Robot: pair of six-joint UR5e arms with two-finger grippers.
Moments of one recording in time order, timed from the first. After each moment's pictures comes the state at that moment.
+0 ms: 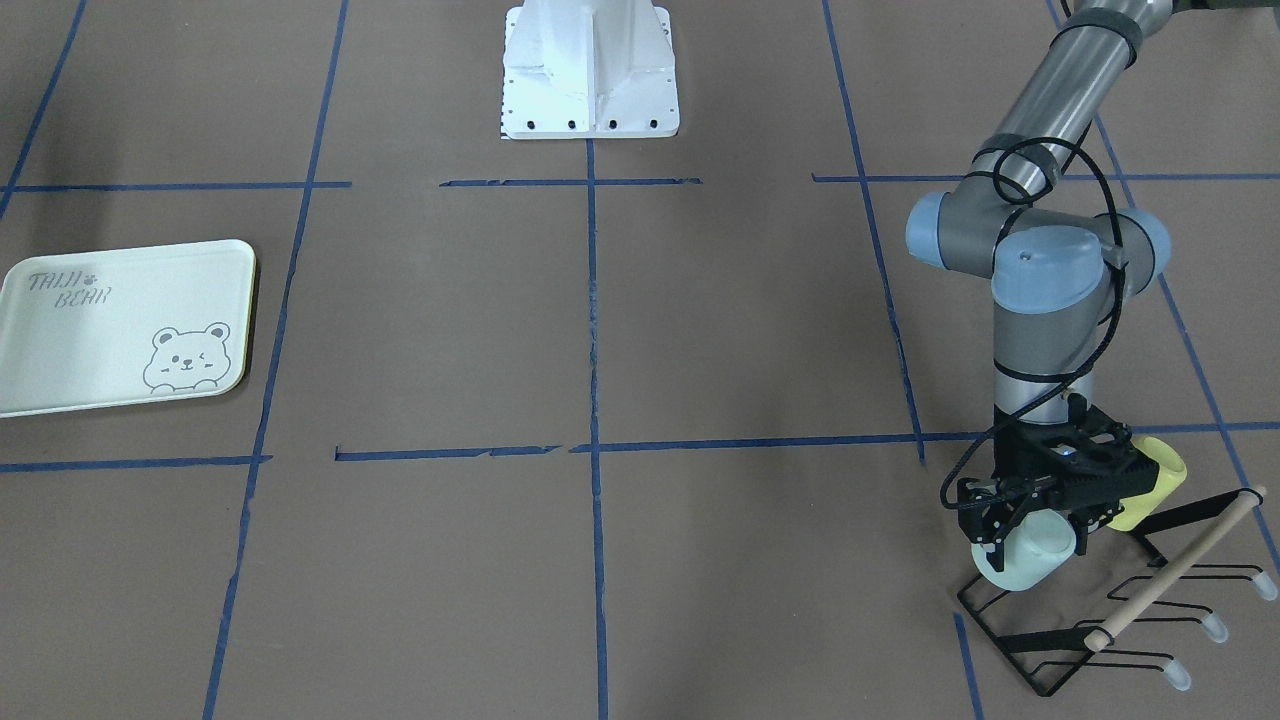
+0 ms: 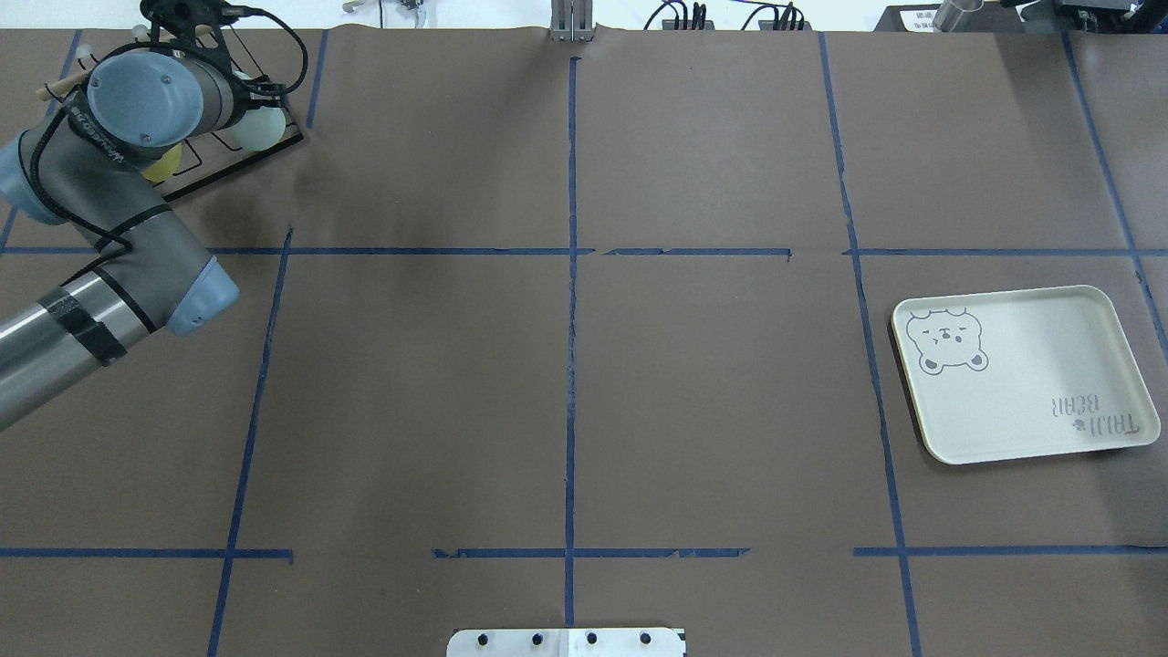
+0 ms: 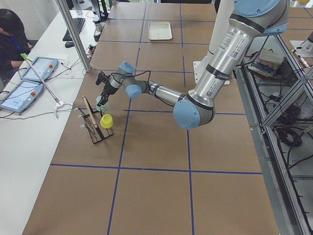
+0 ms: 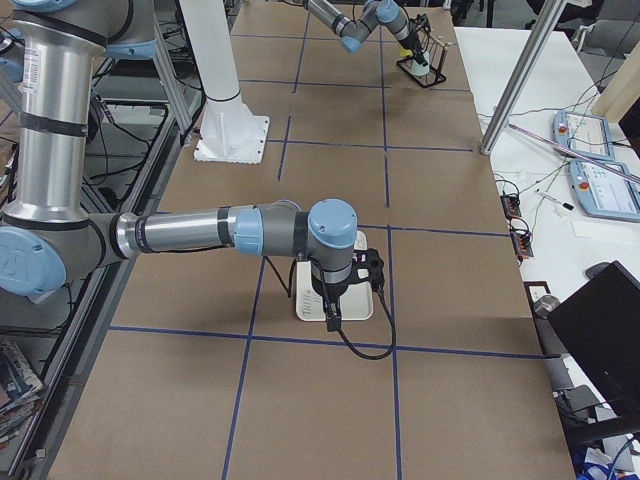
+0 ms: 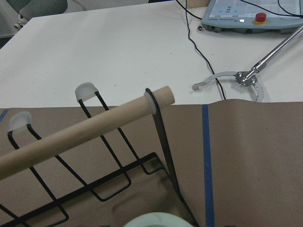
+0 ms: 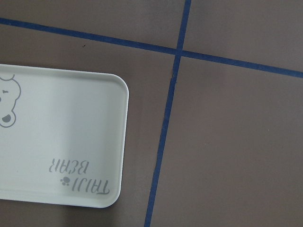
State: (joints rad) left arm -0.91 -2.10 -1.31 -2.17 -1.45 -0.98; right arm 1.58 -1.75 1.89 -1.71 2.31 -0.18
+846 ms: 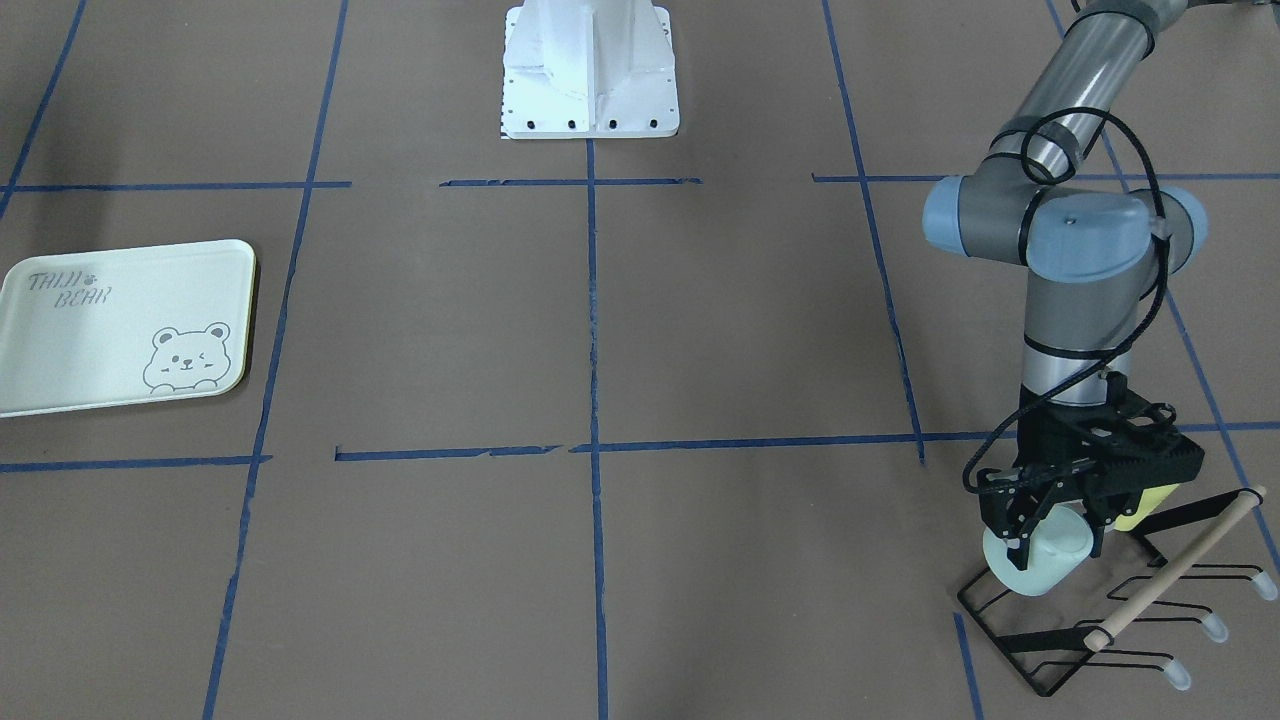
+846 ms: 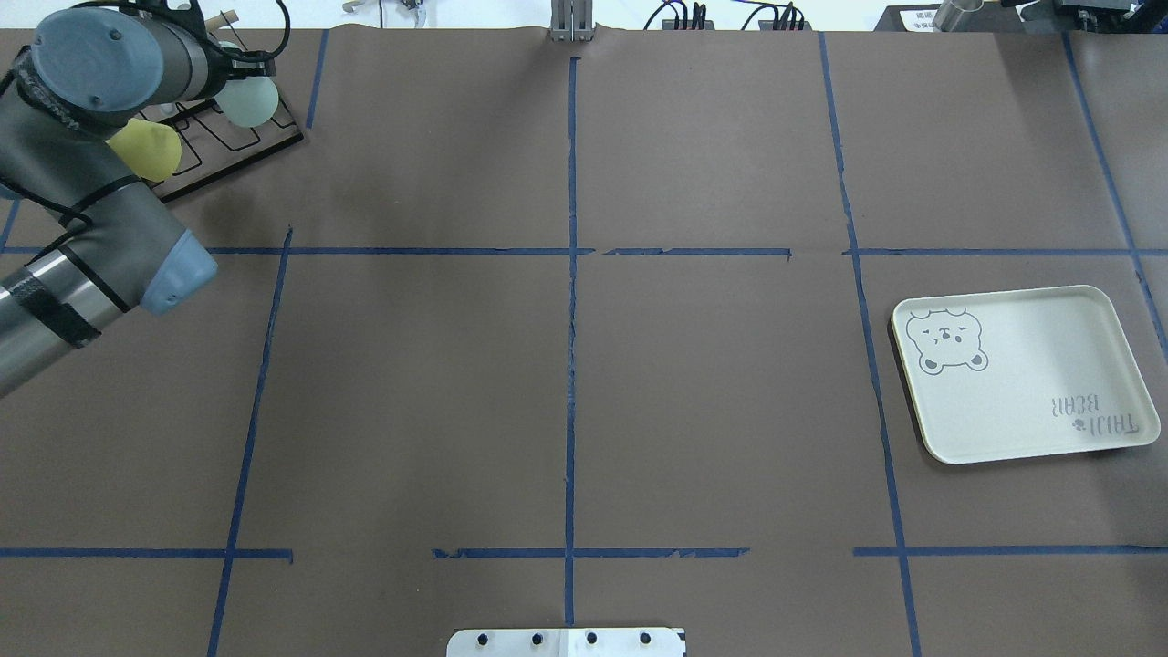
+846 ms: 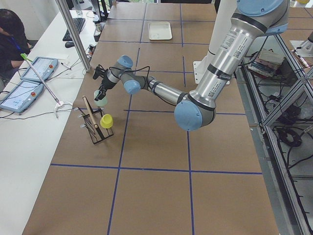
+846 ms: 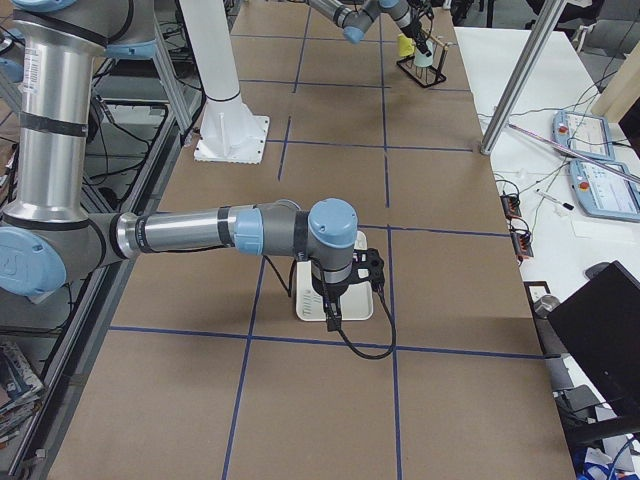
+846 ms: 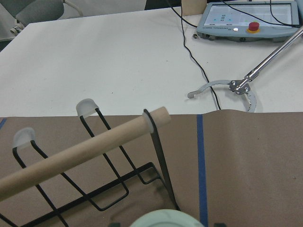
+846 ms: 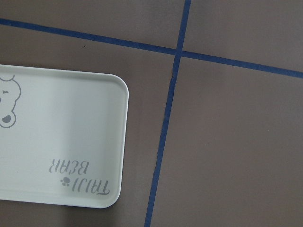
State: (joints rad) left arm -0.97 -2.07 -1.42 -2.14 -1.54 -0.96; right arm 1.58 -1.75 1.89 -1.72 2.31 -0.18
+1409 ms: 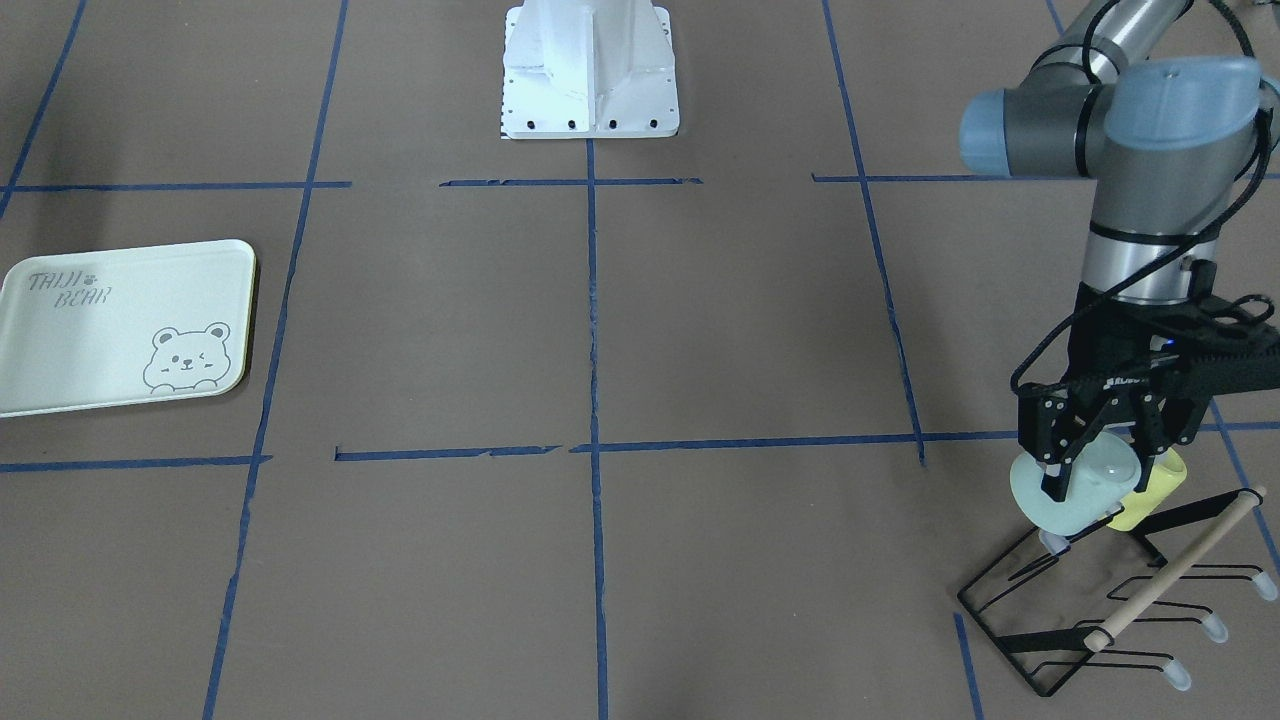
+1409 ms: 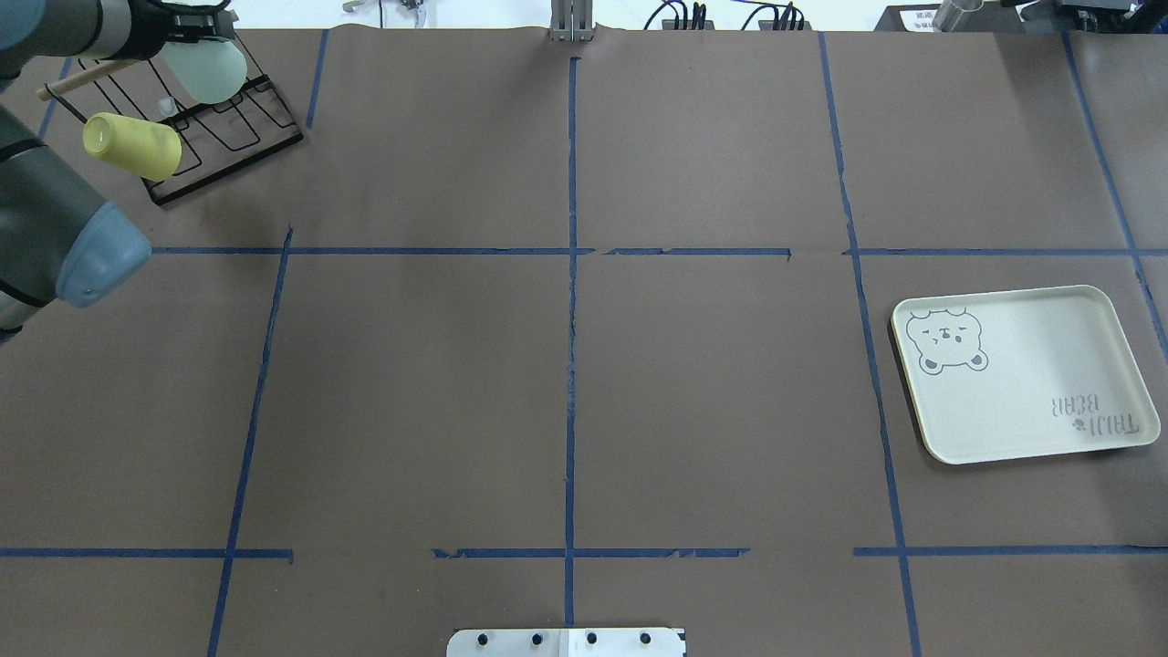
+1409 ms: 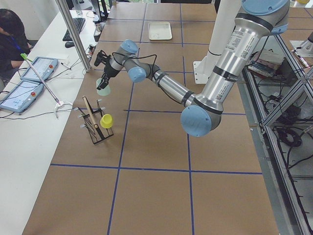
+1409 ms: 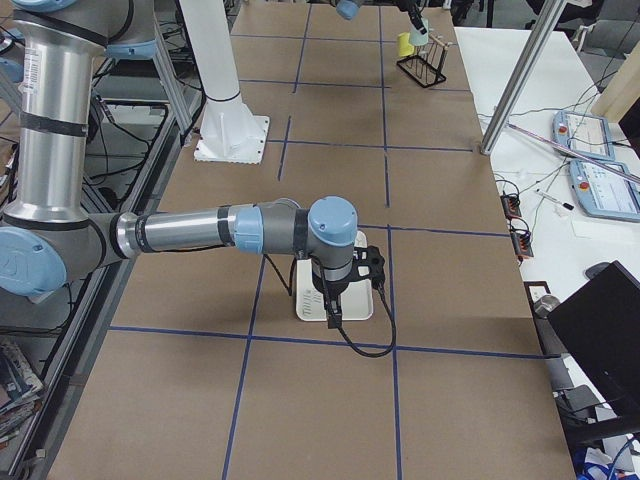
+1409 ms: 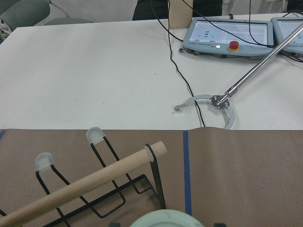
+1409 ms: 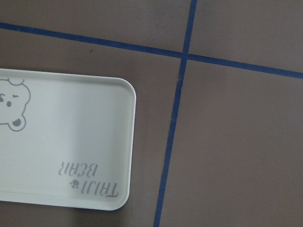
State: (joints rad) left arm -1.03 -2.01 -1.72 -1.95 -1.64 -0.96; right arm 1.58 -1.75 1.90 -1.71 2.35 -0.15
